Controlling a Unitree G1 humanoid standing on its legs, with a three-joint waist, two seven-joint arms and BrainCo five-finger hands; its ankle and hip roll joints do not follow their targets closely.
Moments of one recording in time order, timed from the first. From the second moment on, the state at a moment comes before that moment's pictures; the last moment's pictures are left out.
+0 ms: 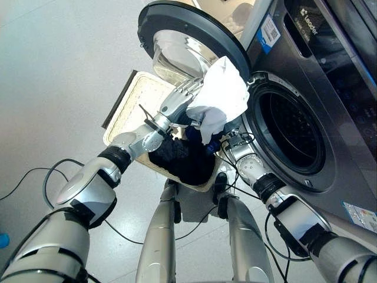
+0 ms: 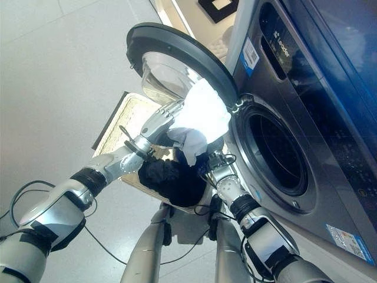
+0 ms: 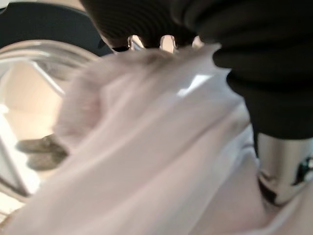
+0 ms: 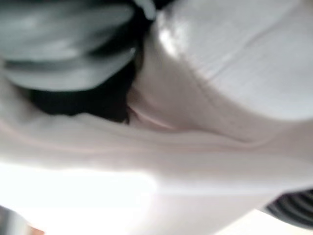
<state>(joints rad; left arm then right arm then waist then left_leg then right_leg) -1.05 0.51 -0.78 0.93 0.48 -0.62 0.65 -0.84 -0.19 0.42 0.83 1.62 -0.30 0.57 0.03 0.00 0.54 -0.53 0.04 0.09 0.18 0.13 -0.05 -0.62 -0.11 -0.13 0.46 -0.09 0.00</state>
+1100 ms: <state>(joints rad) -0.78 0.40 -0.45 0.79 0.16 -0.67 0.81 -0.84 -0.24 -0.08 1.03 1.98 -0.40 0.44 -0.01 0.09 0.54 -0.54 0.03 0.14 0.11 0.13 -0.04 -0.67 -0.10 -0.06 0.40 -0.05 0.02</state>
